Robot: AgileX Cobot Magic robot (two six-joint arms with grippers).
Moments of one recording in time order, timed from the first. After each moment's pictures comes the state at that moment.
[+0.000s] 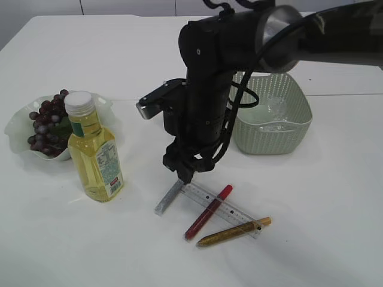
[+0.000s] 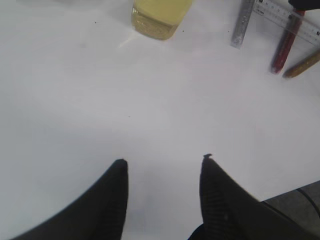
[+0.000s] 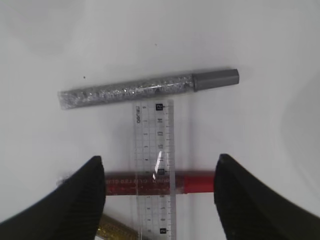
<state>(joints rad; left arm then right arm) -0.27 1.00 -0.81 -0.17 0.99 -0.08 0.61 2.15 -1.75 0.03 1.10 -0.28</state>
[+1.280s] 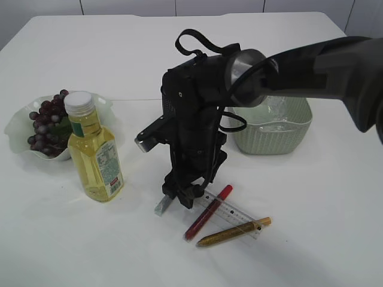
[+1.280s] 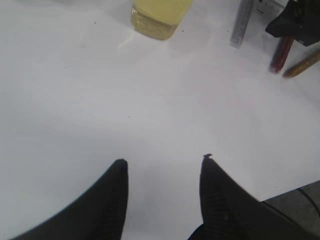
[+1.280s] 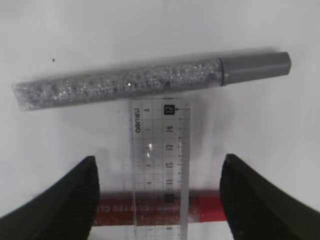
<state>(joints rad) -0.27 1.00 -0.81 -0.17 0.99 -0.08 0.64 2.27 -1.75 -0.05 1.10 -0.23</state>
